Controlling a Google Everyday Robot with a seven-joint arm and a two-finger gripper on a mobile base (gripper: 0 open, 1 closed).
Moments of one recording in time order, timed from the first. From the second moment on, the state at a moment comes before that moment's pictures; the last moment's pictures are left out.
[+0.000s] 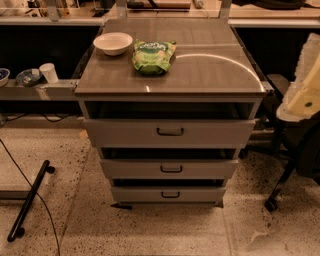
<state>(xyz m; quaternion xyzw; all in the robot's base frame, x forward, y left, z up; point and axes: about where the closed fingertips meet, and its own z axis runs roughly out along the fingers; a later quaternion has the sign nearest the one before) 0.401 -0.167 1.092 -0.61 0.73 -0.13 0.28</state>
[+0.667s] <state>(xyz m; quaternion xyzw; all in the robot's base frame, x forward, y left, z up) 0.401 -0.167 1.092 -0.61 0.73 -0.13 0.28</state>
